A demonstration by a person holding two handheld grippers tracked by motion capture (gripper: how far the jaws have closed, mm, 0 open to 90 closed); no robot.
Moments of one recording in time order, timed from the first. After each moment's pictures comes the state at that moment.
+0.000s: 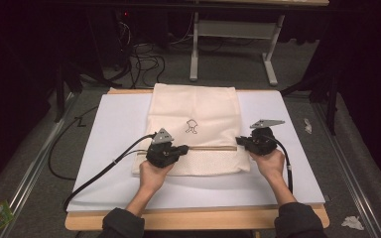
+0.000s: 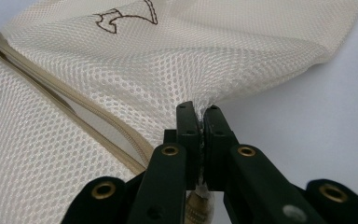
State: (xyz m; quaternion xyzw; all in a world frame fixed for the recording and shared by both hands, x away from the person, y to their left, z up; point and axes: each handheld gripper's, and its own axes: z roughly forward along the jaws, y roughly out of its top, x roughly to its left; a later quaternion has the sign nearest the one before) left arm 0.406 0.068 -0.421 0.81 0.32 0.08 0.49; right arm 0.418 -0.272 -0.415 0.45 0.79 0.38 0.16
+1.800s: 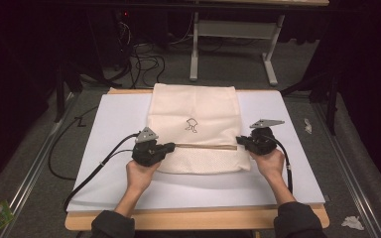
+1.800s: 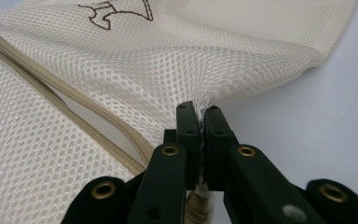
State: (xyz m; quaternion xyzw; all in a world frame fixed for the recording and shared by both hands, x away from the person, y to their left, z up) left arm 0.407 0.105 -0.417 0.79 0.34 0.09 0.49; right arm 0.420 -0.272 -0.416 0.45 0.79 0.38 0.17
